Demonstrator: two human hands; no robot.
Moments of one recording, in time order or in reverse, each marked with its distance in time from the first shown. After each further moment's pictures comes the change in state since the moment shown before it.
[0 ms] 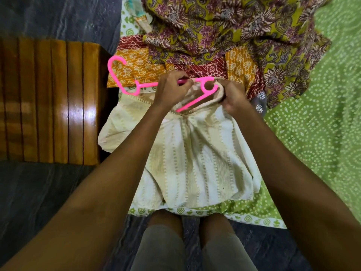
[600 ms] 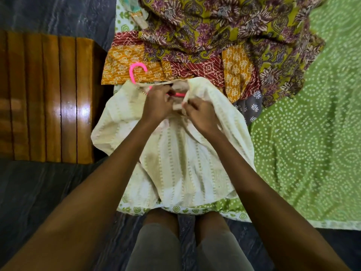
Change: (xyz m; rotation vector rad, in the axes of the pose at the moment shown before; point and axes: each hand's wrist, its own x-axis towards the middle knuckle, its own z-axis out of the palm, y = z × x) left_hand -0.037 -0.028 -0.003 0.134 -0.019 0.004; right_hand -0.077 0.045 0.019 -0.876 -0.232 -0.455
